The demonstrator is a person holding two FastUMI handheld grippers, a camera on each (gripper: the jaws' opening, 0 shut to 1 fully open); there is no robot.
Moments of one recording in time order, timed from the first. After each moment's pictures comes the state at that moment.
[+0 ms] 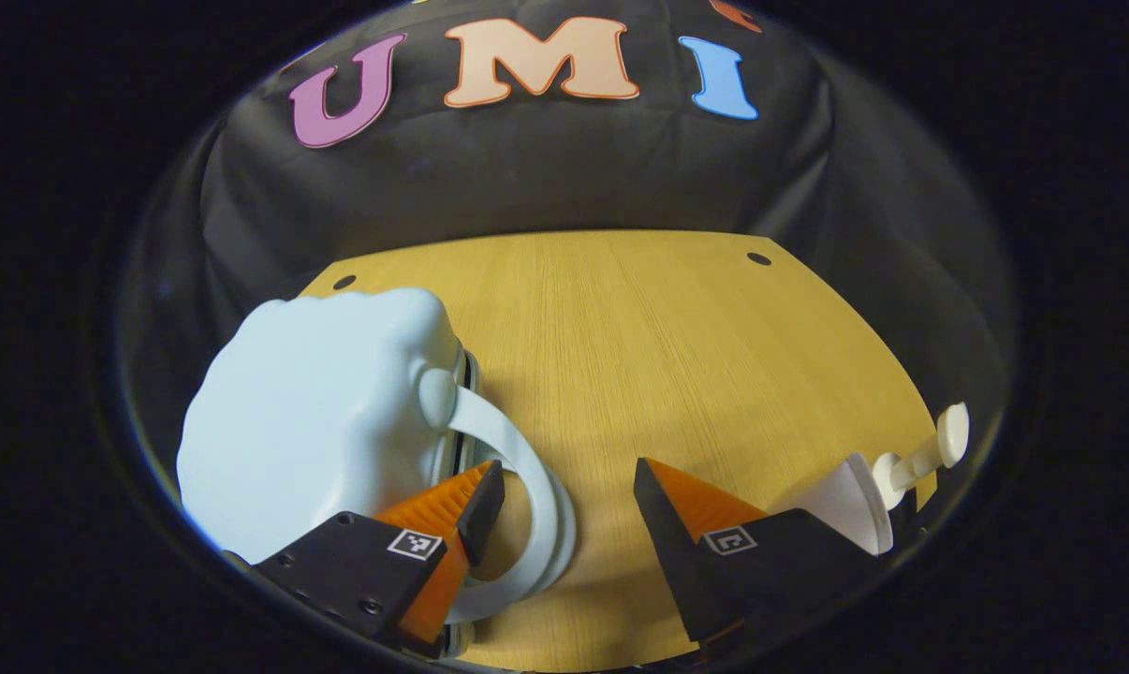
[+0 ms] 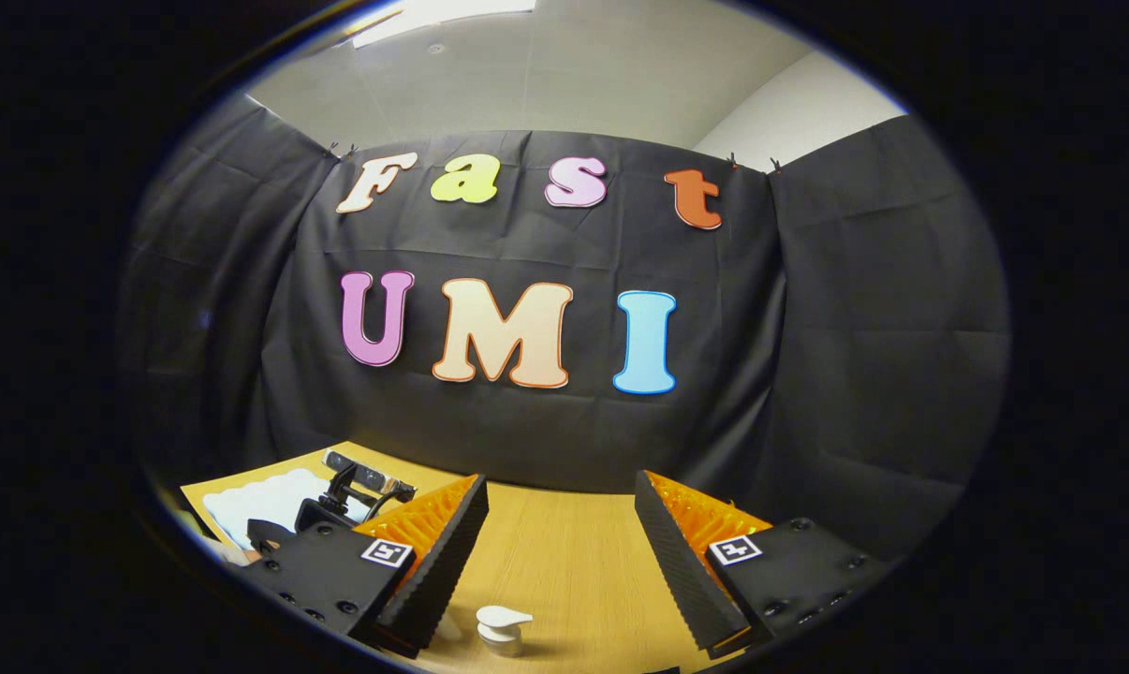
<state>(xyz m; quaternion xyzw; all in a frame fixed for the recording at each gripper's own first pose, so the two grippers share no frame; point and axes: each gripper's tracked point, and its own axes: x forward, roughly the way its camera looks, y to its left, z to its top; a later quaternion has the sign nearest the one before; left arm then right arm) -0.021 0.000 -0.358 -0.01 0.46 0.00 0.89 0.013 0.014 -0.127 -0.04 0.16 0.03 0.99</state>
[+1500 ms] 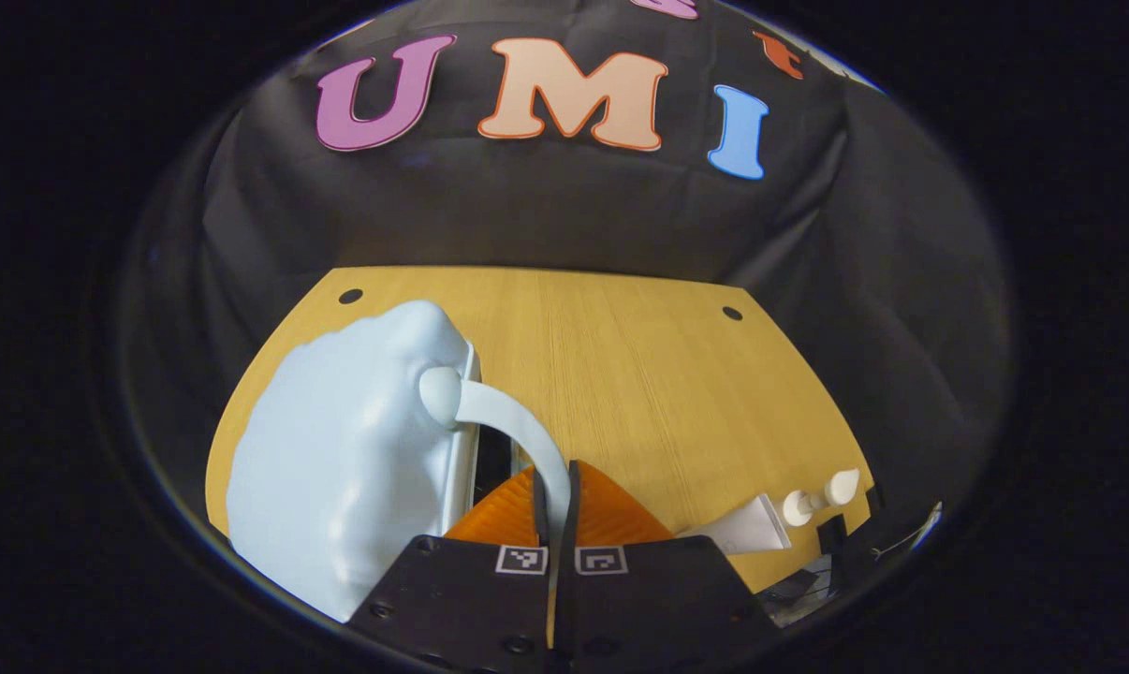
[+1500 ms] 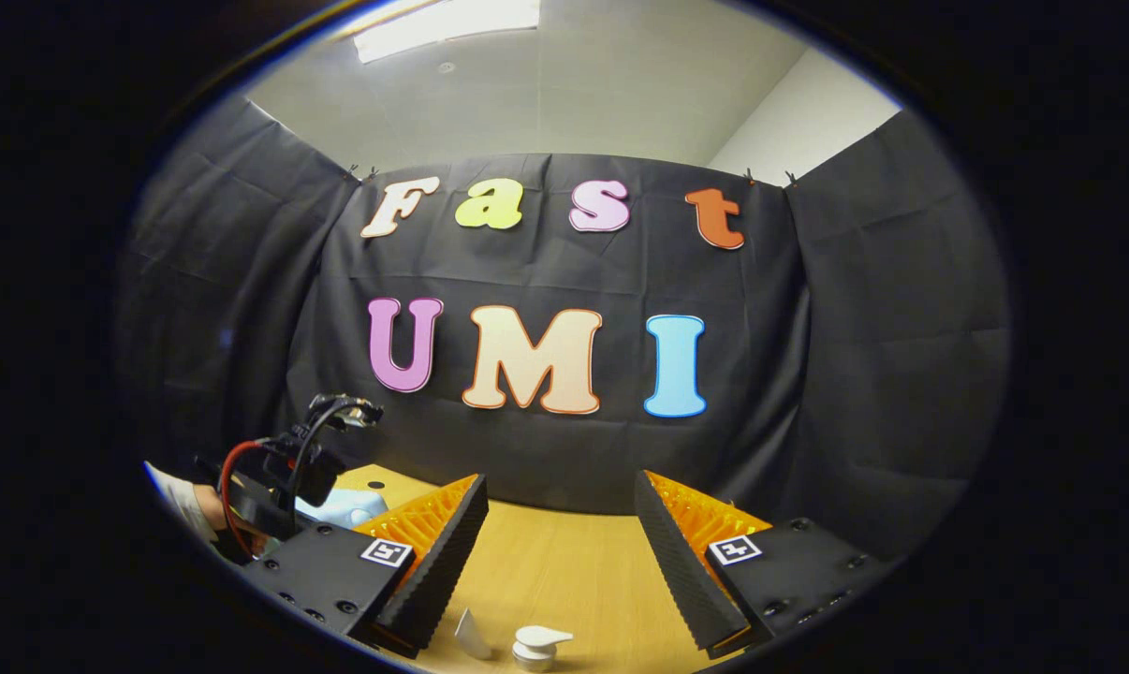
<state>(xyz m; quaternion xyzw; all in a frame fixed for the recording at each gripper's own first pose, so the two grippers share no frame) -0.006 0.045 -0.243 -0.07 0.42 -0.03 0.91 0.020 0.060 -0.114 -0.01 0.11 0.07 0.99</state>
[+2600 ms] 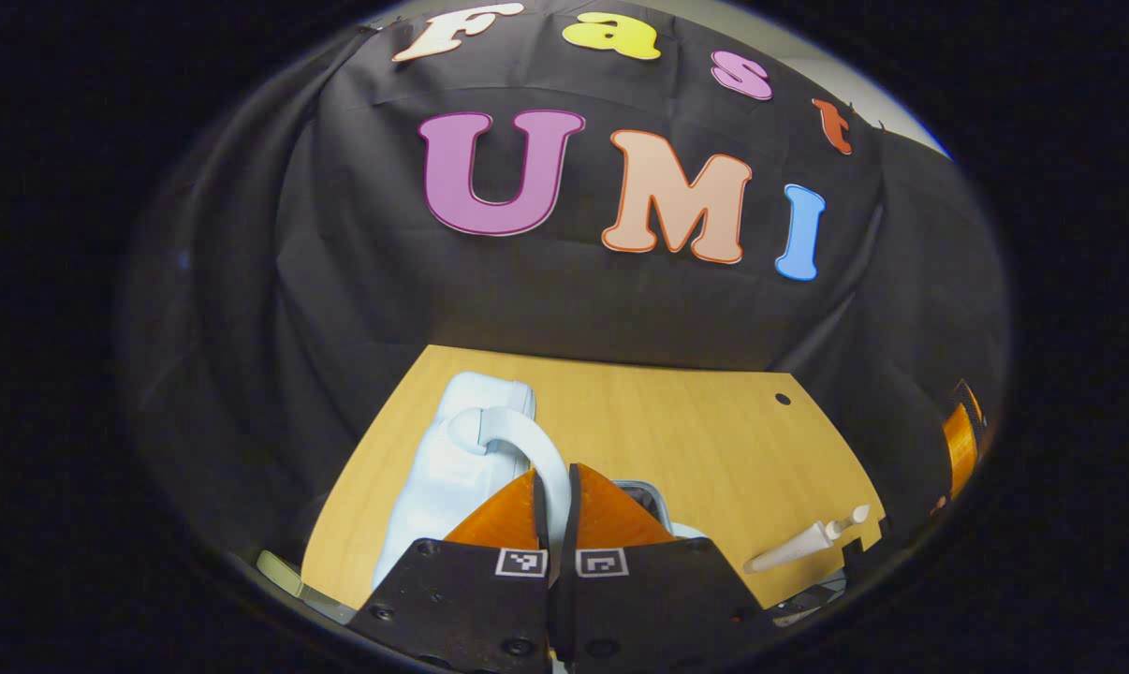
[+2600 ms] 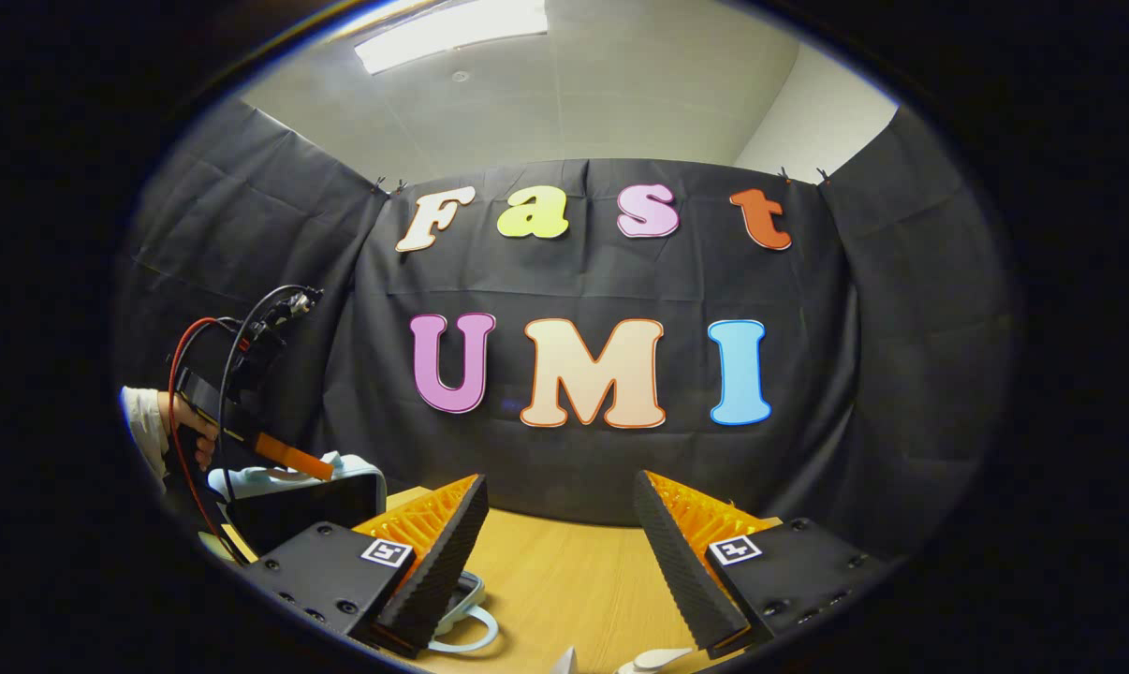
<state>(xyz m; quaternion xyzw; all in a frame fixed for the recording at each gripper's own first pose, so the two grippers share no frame) 0.004 0.250 -0.125 -0.05 0.32 0.04 0.94 0.039 0.177 -0.116 0.01 0.10 0.12 0.99</state>
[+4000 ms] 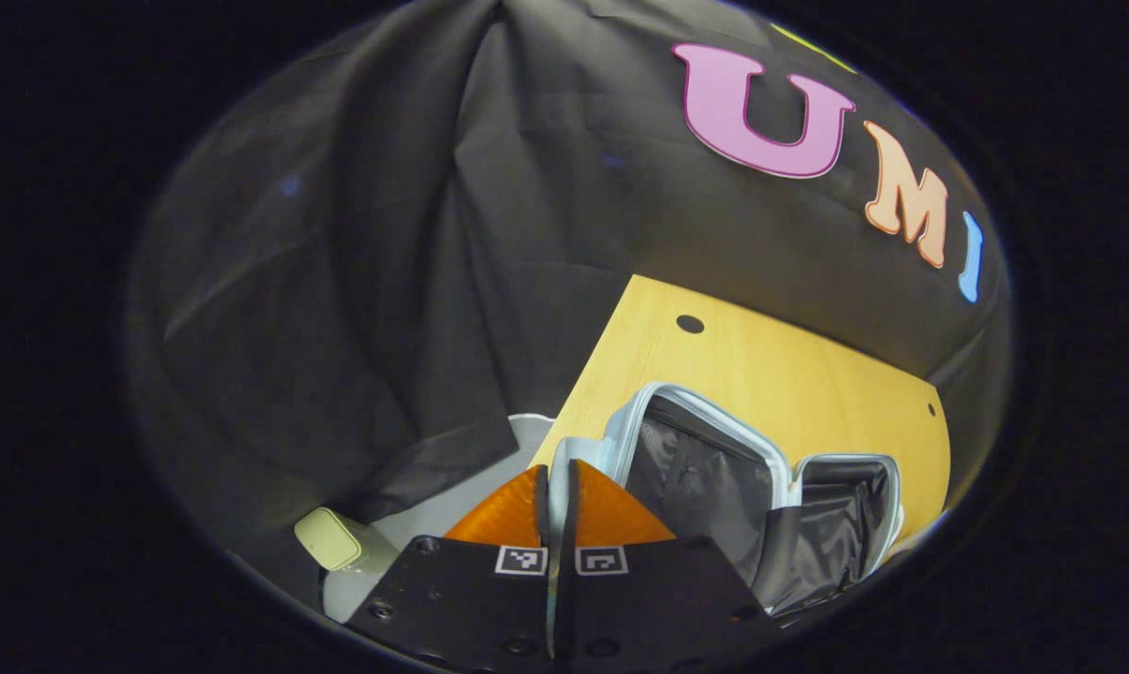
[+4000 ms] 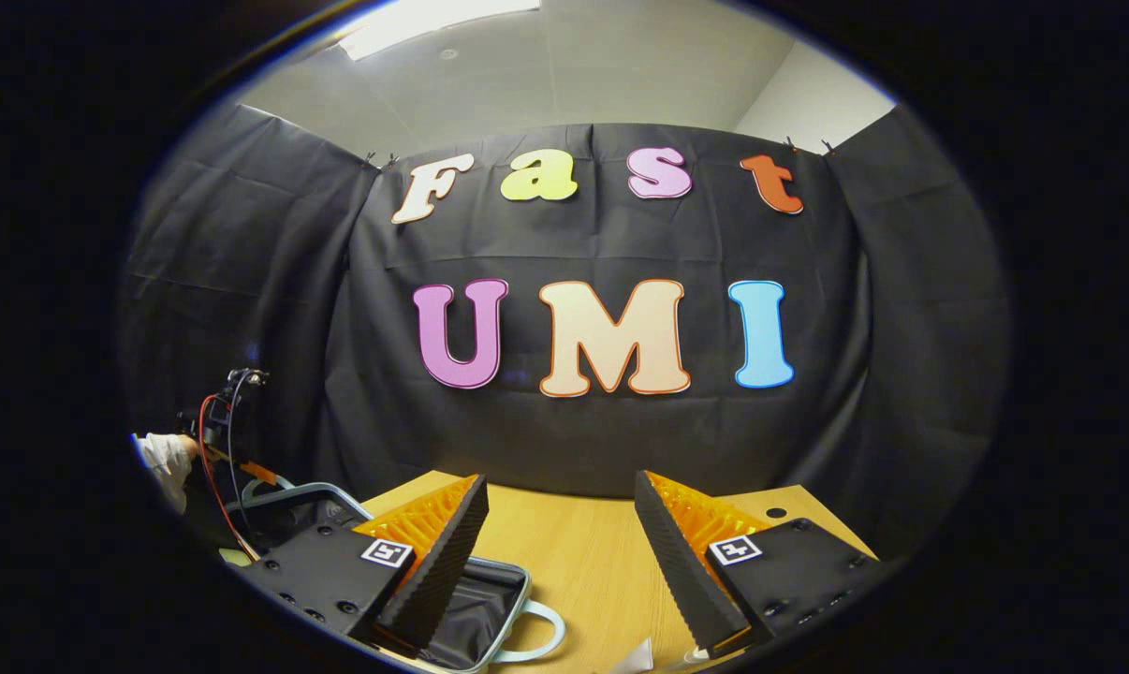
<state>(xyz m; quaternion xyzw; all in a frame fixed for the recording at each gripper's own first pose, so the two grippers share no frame) -0.054 0.544 -0.261 -0.08 0.41 0.23 0.88 0.047 0.230 -0.148 0.03 0.17 0.10 0.98</state>
